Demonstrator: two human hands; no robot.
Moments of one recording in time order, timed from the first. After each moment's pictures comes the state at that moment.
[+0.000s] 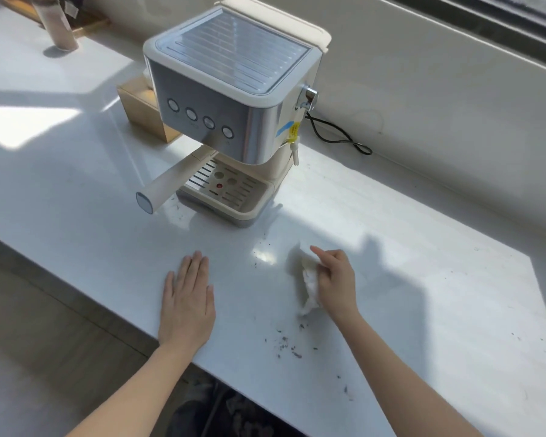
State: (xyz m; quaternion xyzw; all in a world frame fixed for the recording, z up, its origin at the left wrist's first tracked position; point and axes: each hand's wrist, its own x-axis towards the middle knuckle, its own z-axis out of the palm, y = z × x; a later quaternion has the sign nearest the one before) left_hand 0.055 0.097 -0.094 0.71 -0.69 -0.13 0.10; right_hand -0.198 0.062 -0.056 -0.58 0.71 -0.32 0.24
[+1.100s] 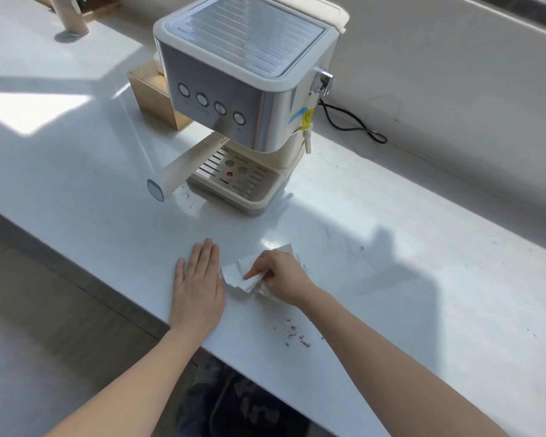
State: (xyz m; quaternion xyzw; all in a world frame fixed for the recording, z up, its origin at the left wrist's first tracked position) left_hand 0.058 0.094 -0.097 0.70 -0.70 -0.12 0.08; right_hand -0.118 0.045 -0.052 -0.77 0.52 -0.09 0.36
